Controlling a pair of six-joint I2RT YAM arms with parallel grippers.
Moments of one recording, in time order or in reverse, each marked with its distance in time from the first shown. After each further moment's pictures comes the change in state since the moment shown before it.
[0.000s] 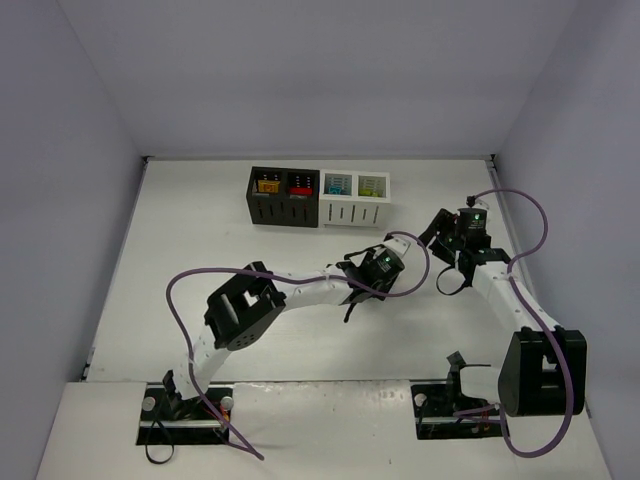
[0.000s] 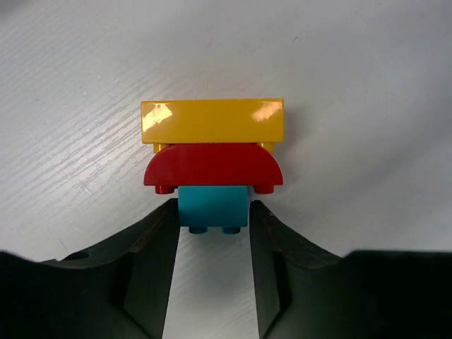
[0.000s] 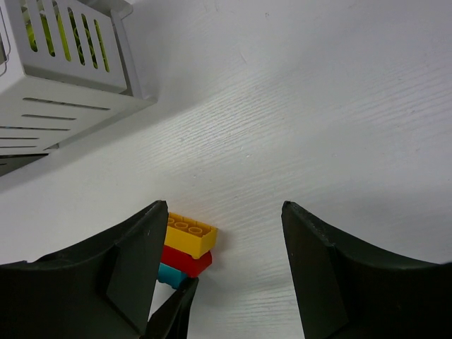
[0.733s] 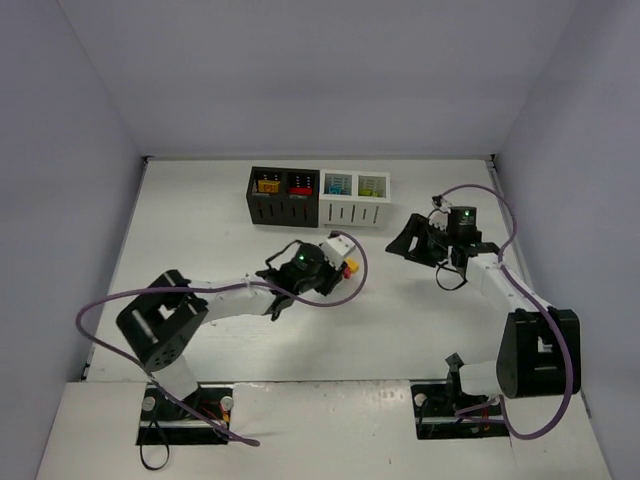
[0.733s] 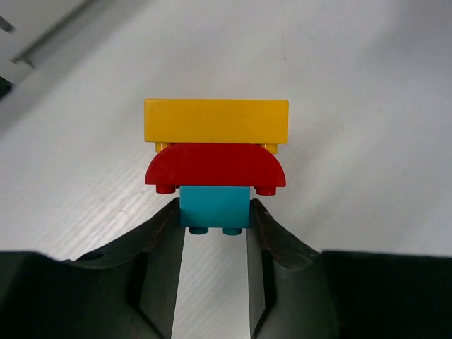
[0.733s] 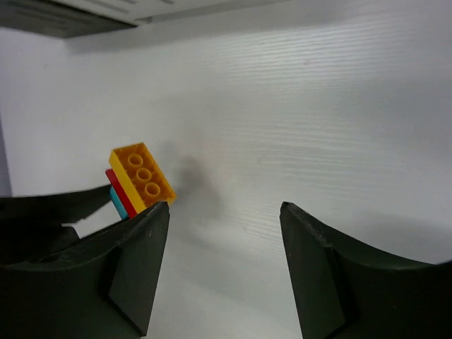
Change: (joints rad) left arm 0.162 -0.426 -0.642 0.459 0.237 0.306; right arm 0.018 0.073 0.006 0.011 -0.426 -0.117
